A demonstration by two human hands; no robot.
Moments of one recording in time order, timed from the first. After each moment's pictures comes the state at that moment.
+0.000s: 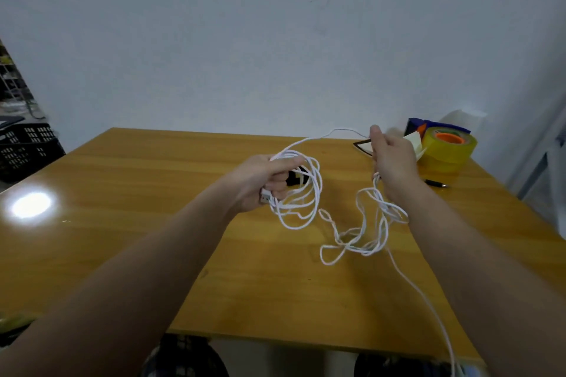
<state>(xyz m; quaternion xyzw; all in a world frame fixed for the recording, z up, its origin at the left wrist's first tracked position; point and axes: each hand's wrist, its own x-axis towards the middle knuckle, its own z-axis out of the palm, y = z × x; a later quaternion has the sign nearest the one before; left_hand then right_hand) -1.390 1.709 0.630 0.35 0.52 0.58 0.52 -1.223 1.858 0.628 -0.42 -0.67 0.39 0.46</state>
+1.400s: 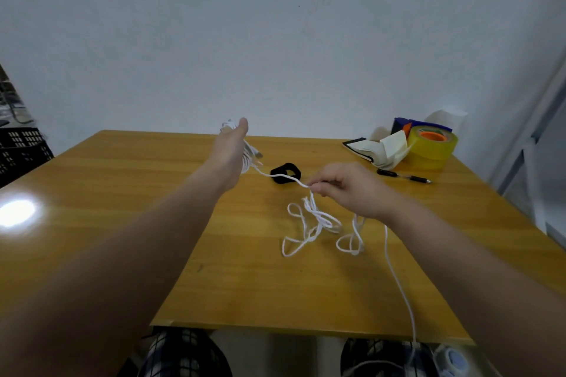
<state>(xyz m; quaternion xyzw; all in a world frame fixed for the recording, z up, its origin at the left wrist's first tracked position) -1.417 1.724 0.642 0.23 0.61 0.69 0.30 -1.207 1.803 0.624 -0.17 -0.94 0.22 0.19</state>
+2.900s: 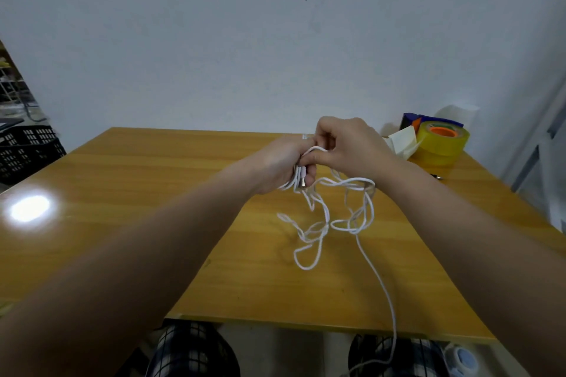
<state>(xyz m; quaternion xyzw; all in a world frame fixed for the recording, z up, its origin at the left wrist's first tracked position) -1.355 1.718 0.655 0.46 0.58 0.51 0.44 -1.230 1.792 0.670 -0.21 -0.93 0.10 0.29</state>
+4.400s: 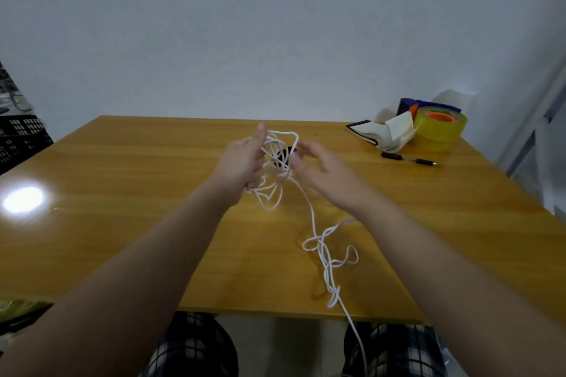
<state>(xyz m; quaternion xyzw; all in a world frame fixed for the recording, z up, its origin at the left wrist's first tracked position) -1.389 1.698 0.611 0.36 0.58 0.64 0.35 -1.240 1.772 0.608 -0.23 -0.84 0.43 0.26</state>
